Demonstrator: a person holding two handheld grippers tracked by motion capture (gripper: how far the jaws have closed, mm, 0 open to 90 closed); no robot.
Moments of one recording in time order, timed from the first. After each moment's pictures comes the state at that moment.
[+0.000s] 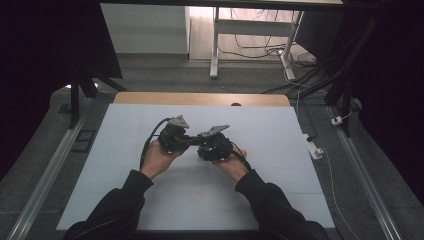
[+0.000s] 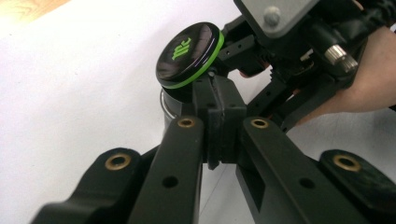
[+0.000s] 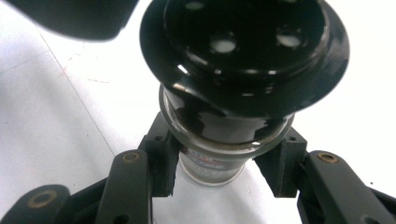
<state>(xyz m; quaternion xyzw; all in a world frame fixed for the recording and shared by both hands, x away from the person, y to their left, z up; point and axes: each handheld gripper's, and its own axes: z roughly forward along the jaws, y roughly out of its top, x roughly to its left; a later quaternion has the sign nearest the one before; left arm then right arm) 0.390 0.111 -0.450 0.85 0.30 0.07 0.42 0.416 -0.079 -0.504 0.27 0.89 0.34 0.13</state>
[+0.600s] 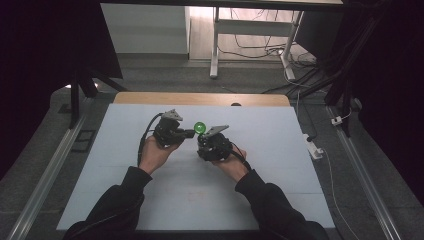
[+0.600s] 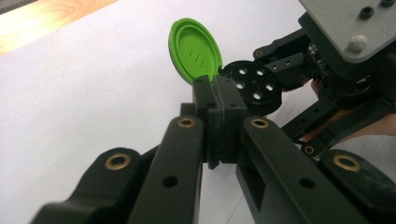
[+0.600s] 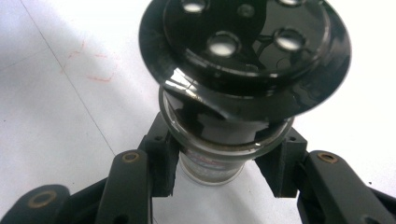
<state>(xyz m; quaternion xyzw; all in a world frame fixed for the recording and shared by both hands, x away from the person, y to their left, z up) 0.405 0.128 -0.452 0.83 0.34 0.08 0.43 0.415 -0.078 -0.504 0.27 0.89 0.34 0.13</state>
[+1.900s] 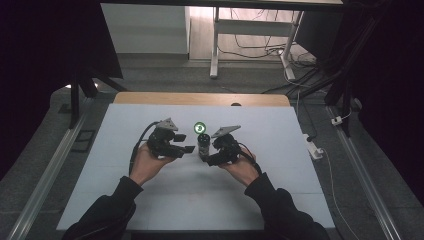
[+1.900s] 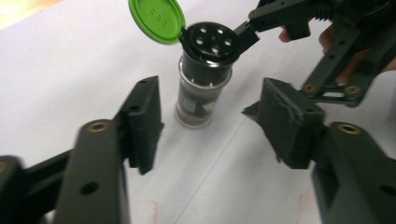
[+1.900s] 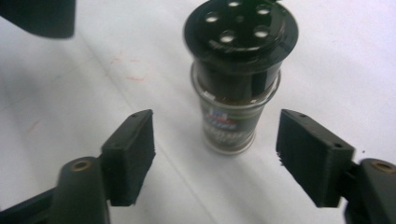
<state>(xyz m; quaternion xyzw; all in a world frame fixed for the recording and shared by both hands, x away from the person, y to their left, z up) 0.369 0.134 -0.453 0.84 0.33 0.07 0.42 0.396 -0.102 -0.481 0.28 0.88 0.37 0.09</state>
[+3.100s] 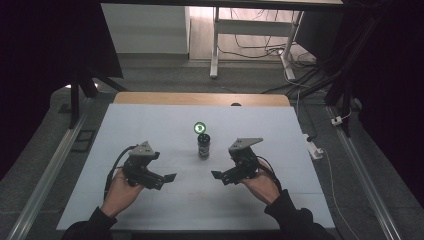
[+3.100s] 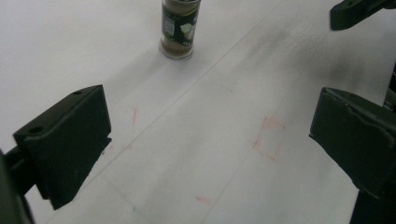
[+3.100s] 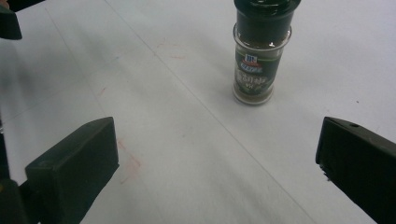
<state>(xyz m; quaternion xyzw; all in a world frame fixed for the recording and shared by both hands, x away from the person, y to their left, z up) 0.287 0.183 -0.463 0.83 0.36 0.07 0.42 0.342 -0.150 -0.457 0.27 0.87 0.40 0.08</state>
